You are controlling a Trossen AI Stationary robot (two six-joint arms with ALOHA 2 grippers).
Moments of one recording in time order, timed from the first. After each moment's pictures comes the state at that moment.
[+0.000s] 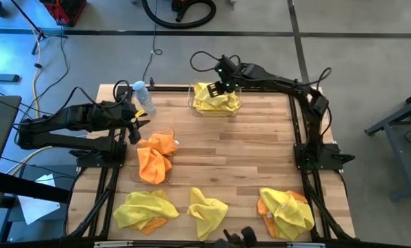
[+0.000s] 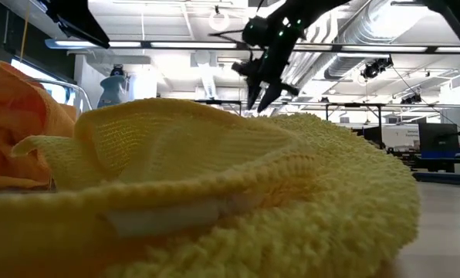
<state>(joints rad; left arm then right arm) 0.11 0.65 0.90 -0.90 -0.35 -0.13 -0.53 1.94 1.76 -0.81 0.11 0.54</state>
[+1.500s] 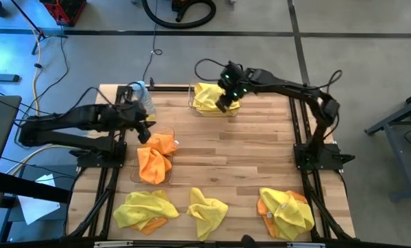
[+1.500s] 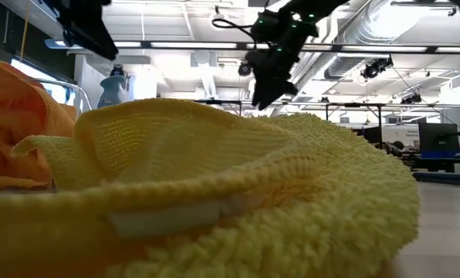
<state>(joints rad) 0.10 0.78 0.90 -0.89 -0.36 -0.36 -0.51 1.79 1.57 -0.80 -0.10 0.15</state>
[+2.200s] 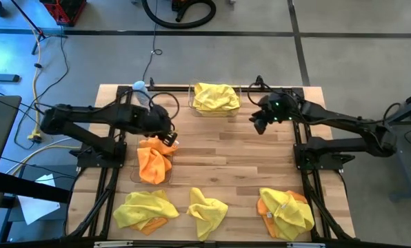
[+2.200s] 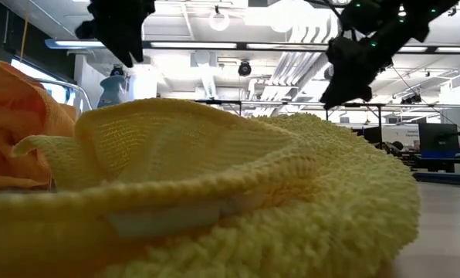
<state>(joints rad) -0.02 1.29 1.26 -1.18 -0.35 -0.95 -0.51 1.00 0.70 -0.44 -0.13 0.21</state>
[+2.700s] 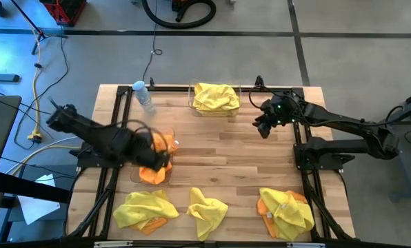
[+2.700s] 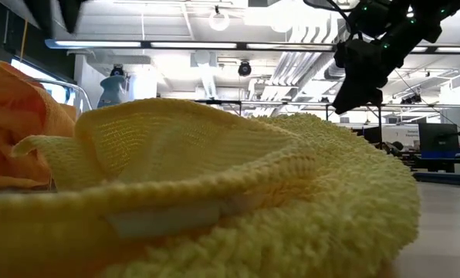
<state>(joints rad) -0.41 1.38 1.36 -1.42 -0.14 -1.85 -0.51 0.96 0.67 -0.51 -0.18 0.18</state>
